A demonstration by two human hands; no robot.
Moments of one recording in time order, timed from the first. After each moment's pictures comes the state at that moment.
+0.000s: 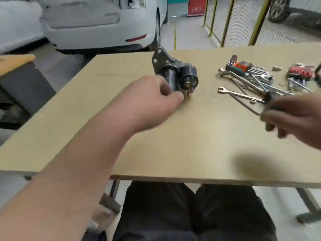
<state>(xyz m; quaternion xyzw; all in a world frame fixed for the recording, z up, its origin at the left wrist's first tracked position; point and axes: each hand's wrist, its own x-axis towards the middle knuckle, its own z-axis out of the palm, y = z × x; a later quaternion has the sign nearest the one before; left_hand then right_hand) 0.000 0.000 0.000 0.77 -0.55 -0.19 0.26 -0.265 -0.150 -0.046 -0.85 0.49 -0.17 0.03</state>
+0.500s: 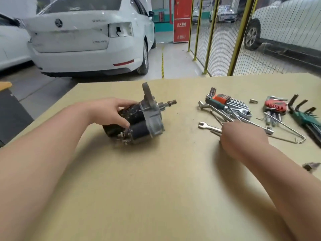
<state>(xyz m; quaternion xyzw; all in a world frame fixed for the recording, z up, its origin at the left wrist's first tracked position) 0.116 -0.145 -0.009 0.76 -0.61 -0.23 0.06 -0.213 -0.201 -0.063 -0.77 0.63 0.06 -0.09</state>
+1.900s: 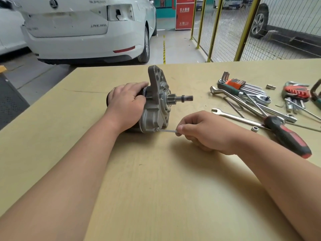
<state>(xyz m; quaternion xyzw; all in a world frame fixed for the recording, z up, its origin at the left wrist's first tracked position) 0.080 -0.144 -0.071 0.73 -0.60 -0.03 0.32 -0.140 -0.176 -0.075 -0.77 0.38 -0.14 0.50</state>
